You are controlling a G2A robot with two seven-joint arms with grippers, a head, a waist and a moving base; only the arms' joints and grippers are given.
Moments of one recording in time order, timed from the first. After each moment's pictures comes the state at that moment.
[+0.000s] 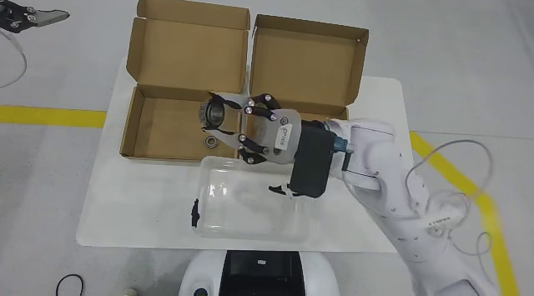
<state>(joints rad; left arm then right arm) 0.60 -0.17 -1.14 -1.49 0.83 -0.81 -0.08 -0.95 -1.33 0.97 -1.92 -1.27 -0.75 -0.18</state>
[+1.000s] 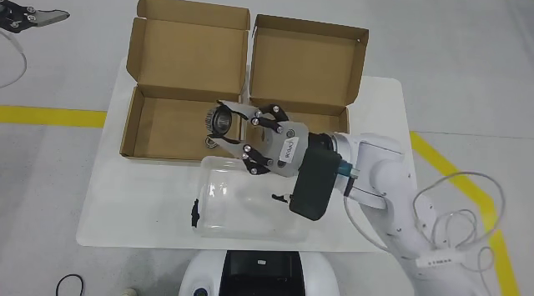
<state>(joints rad) 0.60 -0.17 -1.14 -1.49 0.83 -0.81 -0.08 -1.05 -1.32 0.98 -2.01 -1.36 -0.69 -0.15</state>
